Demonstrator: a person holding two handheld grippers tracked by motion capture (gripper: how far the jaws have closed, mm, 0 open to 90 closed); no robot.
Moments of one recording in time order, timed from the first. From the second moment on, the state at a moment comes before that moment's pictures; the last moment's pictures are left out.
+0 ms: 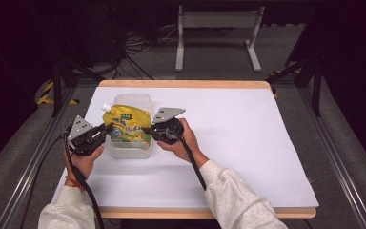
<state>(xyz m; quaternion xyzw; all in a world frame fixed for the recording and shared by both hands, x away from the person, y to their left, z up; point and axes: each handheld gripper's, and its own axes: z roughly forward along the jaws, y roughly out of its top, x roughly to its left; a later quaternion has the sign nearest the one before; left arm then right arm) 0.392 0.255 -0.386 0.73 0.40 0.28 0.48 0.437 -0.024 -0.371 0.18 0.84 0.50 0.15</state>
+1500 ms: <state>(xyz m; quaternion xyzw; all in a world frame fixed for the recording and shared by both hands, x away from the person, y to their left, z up) 0.335 0.229 -0.379 0.74 0.36 0.31 0.49 0.426 -0.062 -0.338 0.17 0.84 0.48 0.21</state>
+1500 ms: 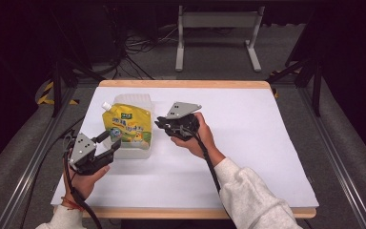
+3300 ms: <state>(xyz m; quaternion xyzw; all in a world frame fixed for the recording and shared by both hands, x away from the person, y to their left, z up) 0.319 0.164 -0.401 0.81 0.27 0.26 0.46 0.409 -0.172 -0.350 0.23 0.85 0.37 0.28</state>
